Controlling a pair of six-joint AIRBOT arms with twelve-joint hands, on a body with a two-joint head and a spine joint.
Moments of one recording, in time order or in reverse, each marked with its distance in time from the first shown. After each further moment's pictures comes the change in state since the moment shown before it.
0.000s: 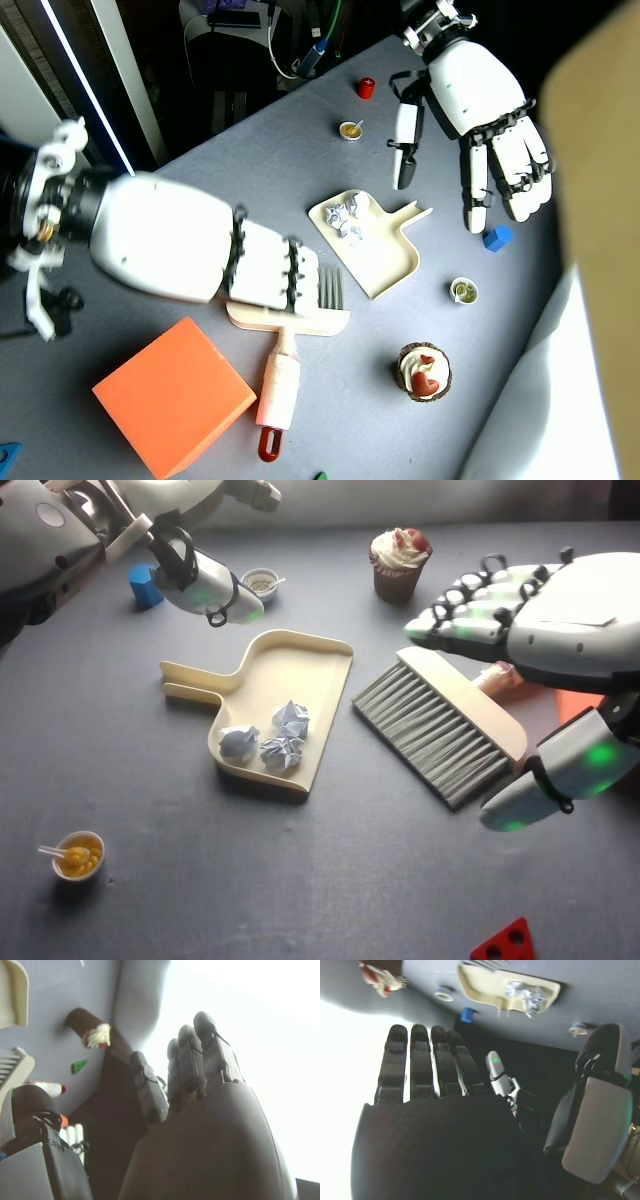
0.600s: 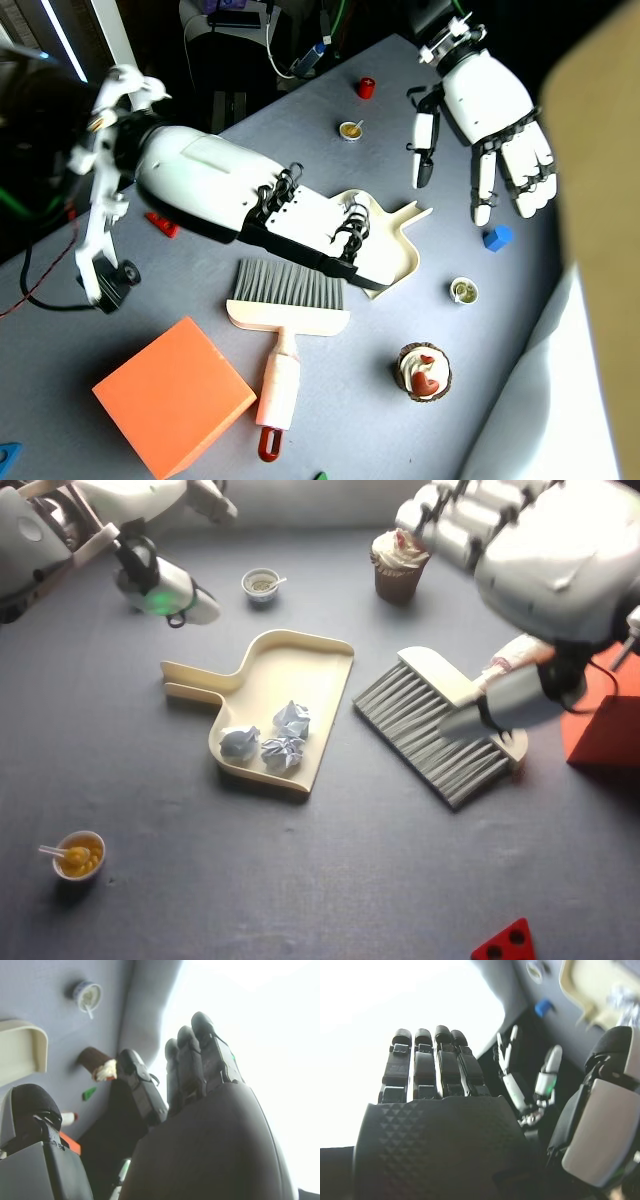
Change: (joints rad) left arm 0.047 -0.008 0.092 0.126 0.031 -0.095; right arm -0.106 -0.134 0.034 0.111 -0.457 -0.363
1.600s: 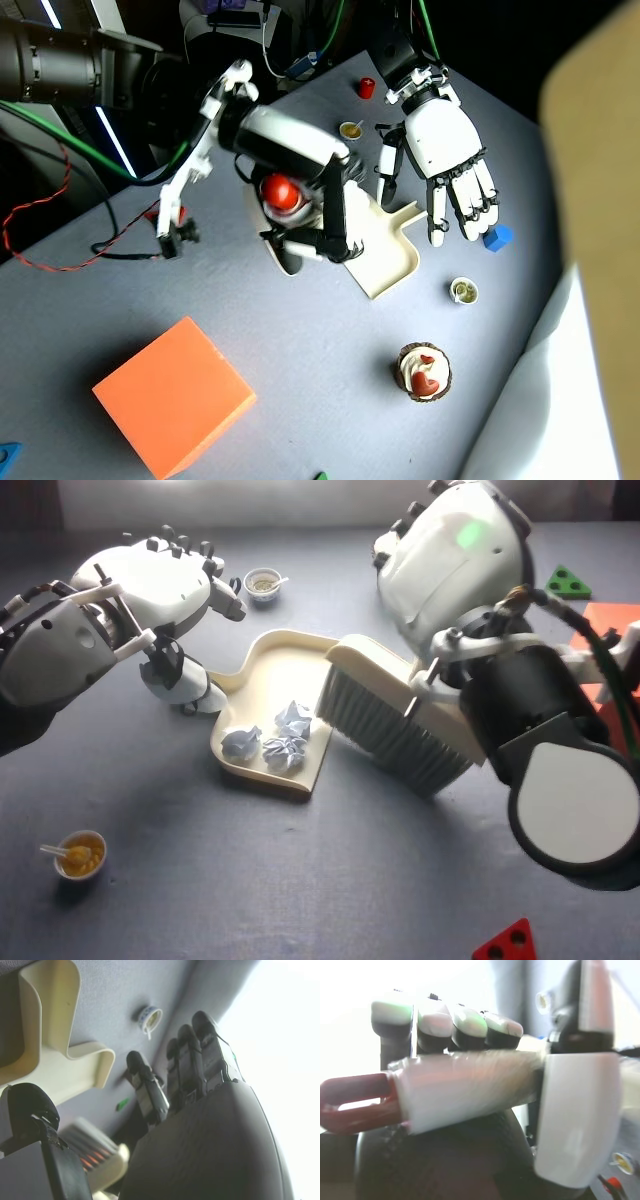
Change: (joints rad) left arm 0.191 -0.087 0.040 -0.003 -0.076 -0.037; right arm 0.006 -0.423 0.079 0.422 -0.652 -1.005
